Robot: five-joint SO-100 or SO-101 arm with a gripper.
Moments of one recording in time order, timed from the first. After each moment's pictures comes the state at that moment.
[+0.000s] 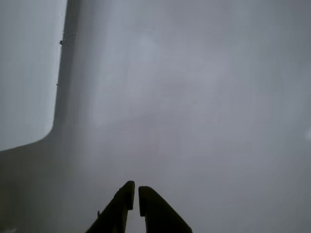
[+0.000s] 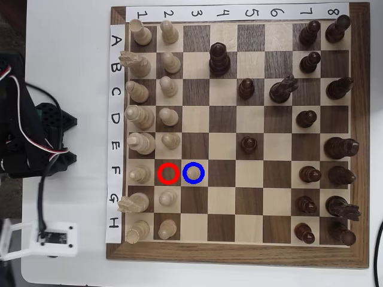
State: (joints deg) arm 89.2 168.3 138.7 58.3 -8.7
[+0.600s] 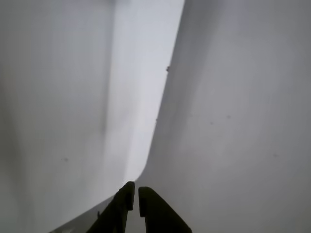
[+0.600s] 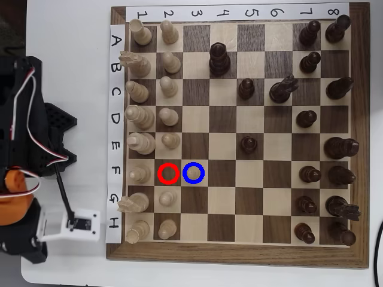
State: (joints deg) arm 93.0 184.4 173.7 48.9 -5.5
